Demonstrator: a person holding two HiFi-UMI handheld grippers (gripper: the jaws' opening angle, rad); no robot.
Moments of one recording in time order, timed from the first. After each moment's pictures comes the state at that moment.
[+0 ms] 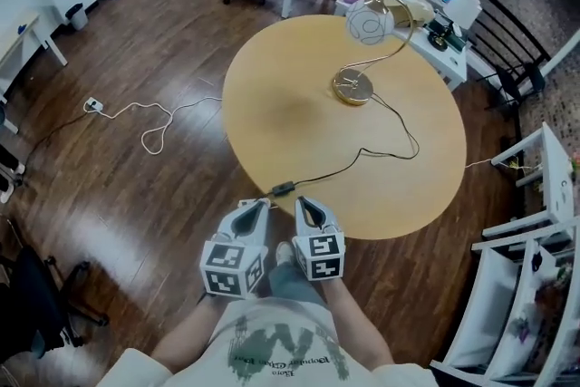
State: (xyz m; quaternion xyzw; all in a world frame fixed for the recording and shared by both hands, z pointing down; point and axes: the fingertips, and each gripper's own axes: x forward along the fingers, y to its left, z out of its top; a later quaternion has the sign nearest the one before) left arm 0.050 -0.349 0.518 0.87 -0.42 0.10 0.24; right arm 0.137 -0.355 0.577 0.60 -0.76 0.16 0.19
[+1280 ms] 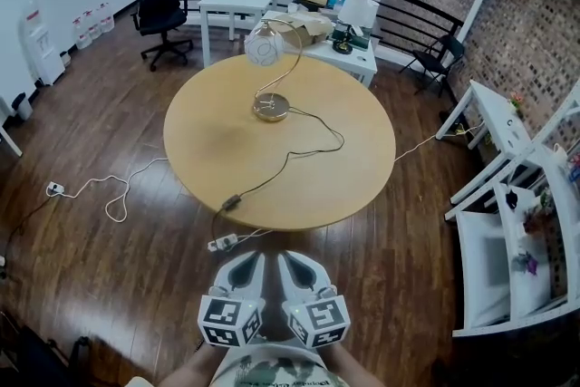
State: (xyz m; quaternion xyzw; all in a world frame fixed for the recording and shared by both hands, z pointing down) left arm 0.101 -0.195 0.456 0.94 -0.28 0.07 0.18; right arm 0.139 -0.168 0.447 0.69 -0.71 0.13 0.04
